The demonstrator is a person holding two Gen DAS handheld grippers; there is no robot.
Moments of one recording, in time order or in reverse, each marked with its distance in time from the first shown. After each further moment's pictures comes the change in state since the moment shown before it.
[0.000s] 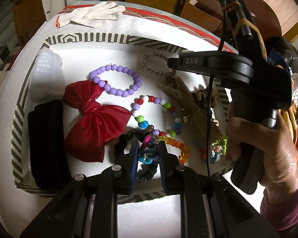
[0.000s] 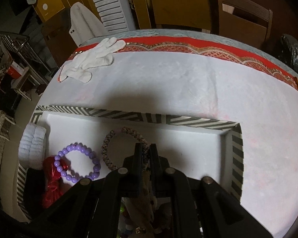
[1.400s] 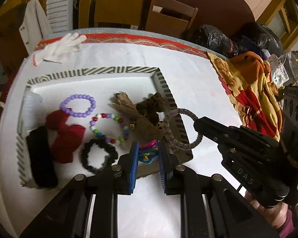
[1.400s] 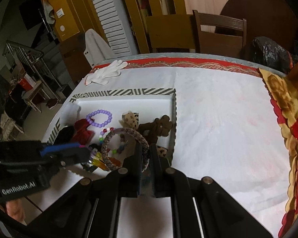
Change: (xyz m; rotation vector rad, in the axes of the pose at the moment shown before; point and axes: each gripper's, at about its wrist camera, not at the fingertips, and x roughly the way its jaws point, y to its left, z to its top) left arm -0.040 -0.077 0.006 0.164 -0.050 -0.068; right arm -0.161 -0.045 -0.117 0.003 -0.180 0.041
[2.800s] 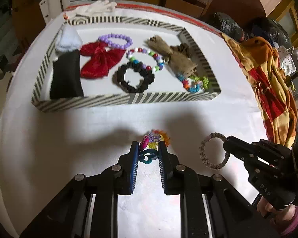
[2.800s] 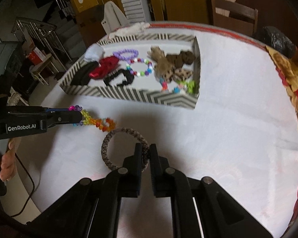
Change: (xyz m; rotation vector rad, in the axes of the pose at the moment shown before) left arm -0.021 0.039 -0.116 -0.053 0.055 0.072; right arm -0.033 0.042 -0.133 -0.103 0.118 0.044
